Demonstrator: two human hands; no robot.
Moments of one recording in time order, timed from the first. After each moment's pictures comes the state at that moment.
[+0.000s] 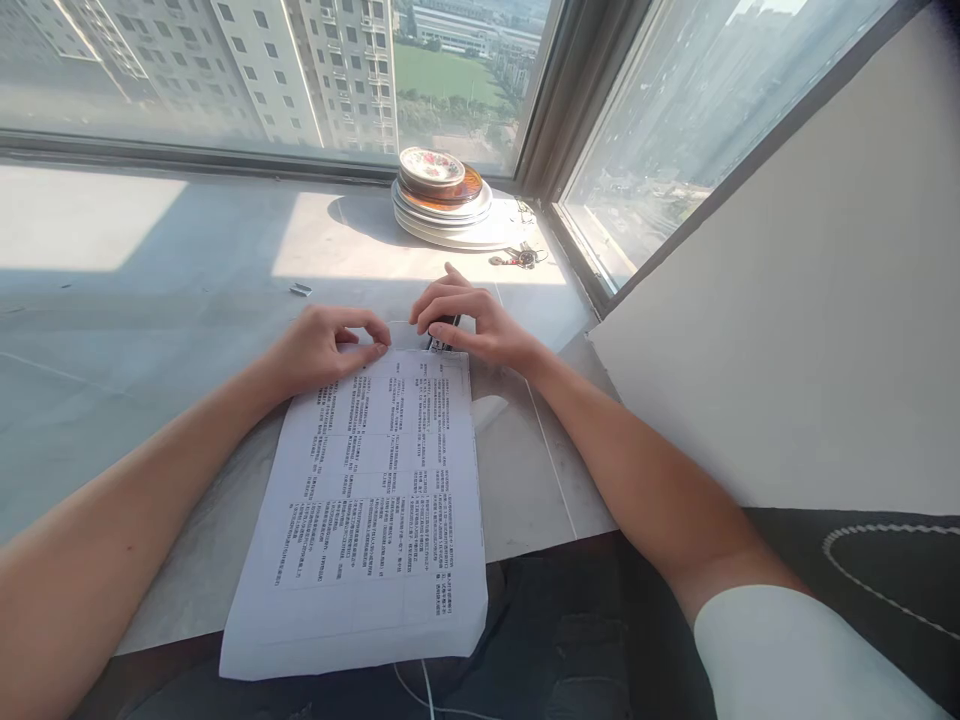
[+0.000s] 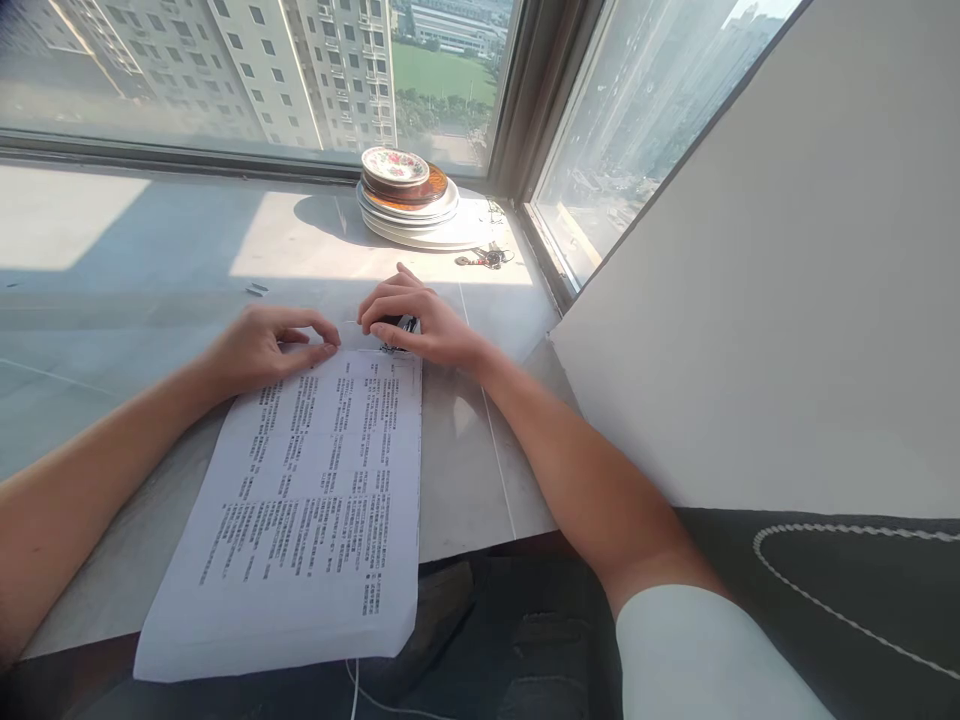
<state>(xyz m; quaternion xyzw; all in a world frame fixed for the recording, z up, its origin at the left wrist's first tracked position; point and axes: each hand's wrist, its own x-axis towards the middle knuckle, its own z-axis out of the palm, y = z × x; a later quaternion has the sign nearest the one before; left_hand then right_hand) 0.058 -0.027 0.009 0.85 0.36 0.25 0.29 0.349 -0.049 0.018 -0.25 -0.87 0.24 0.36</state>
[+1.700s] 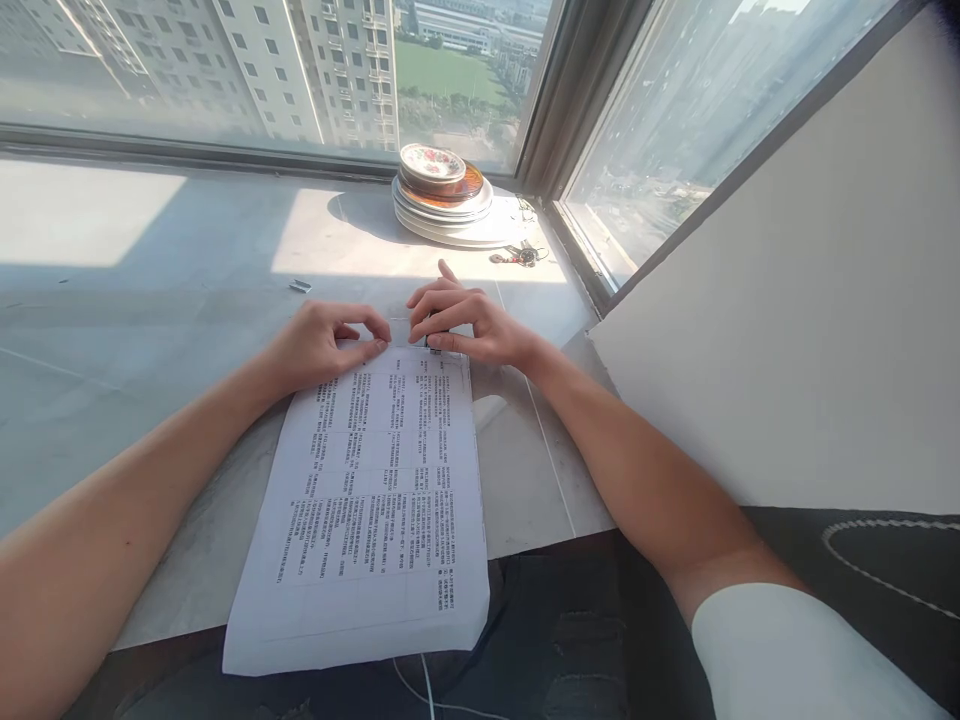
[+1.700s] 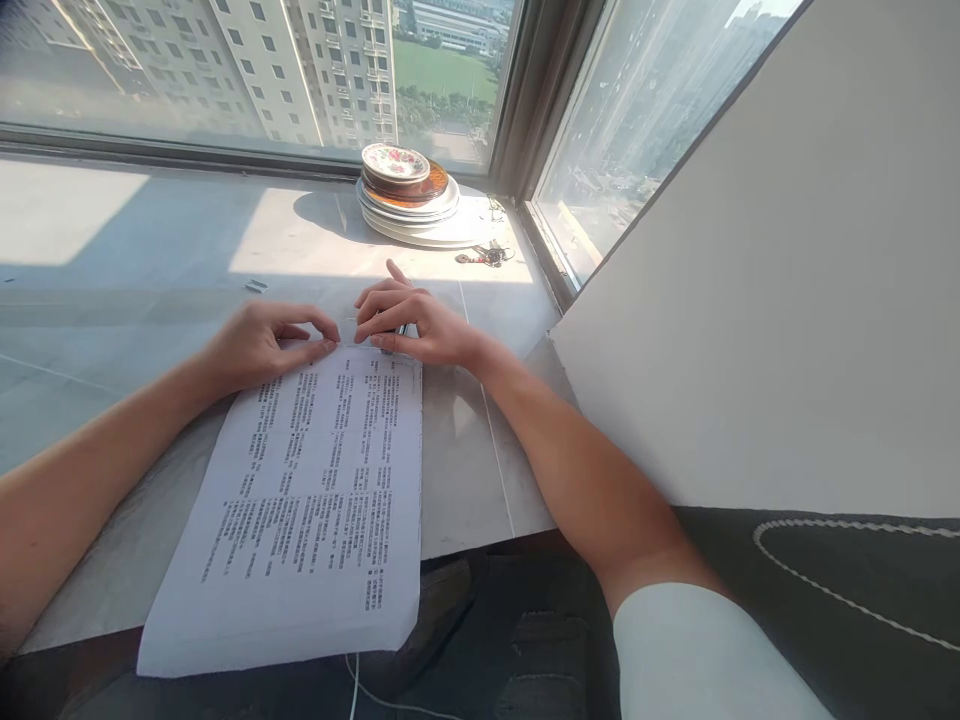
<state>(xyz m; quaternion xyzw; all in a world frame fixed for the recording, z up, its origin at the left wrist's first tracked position) 0.059 -0.029 0.012 0.84 0.37 0.25 0.30 0.348 -0.042 0.018 -0.20 -0.89 0.25 0.32</state>
